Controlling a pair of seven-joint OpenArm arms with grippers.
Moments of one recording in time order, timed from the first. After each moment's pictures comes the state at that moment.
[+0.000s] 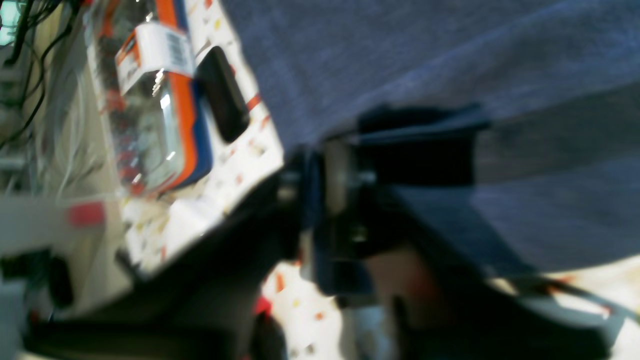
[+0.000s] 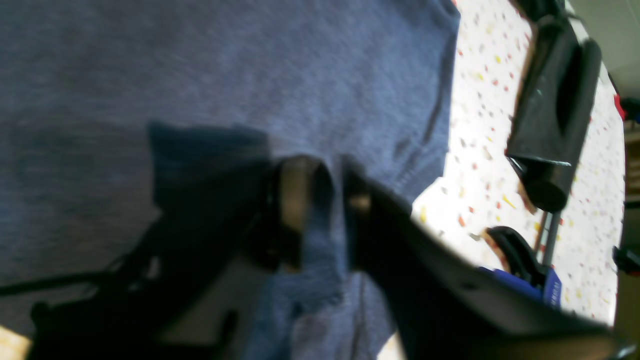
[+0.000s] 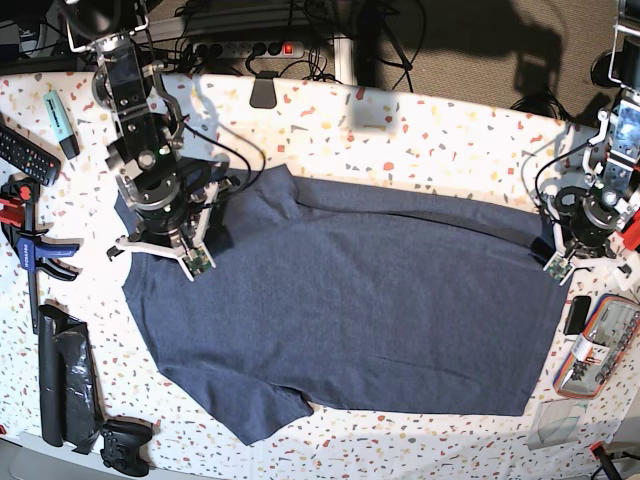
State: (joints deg) left arm -6.6 -33.2 11.9 69.8 10.5 -12.5 15.5; right arm -3.3 20.2 -8.9 95.2 -15.1 9.9 -33.0
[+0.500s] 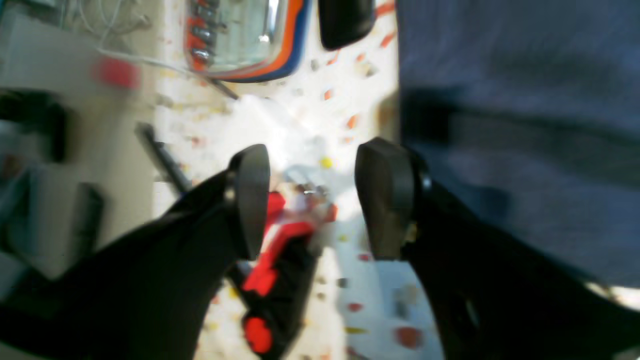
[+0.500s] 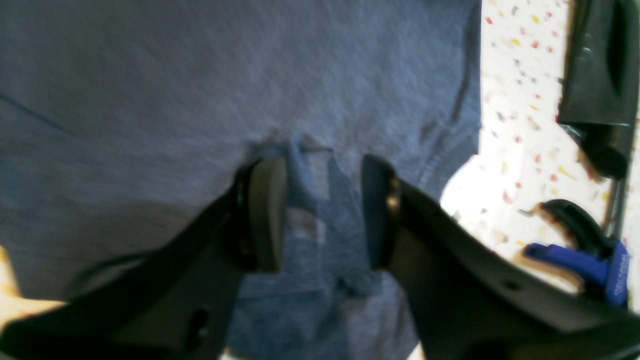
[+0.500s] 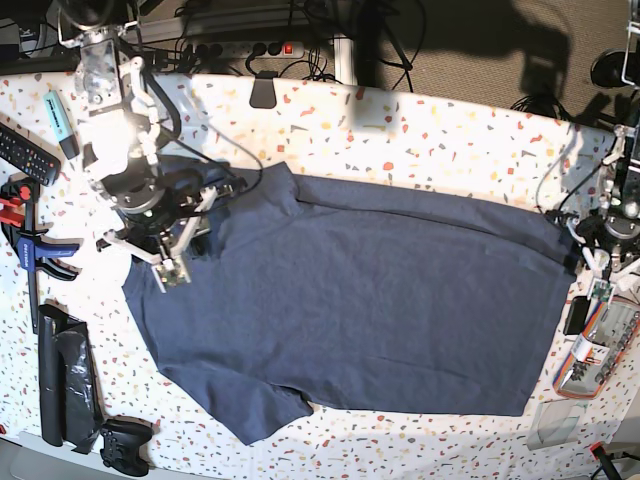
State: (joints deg) left arm -6.5 -36.2 11.9 77.0 -7.8 1.4 32.4; right arm -5.2 20.6 -3.4 104.2 3.9 9.8 -43.6
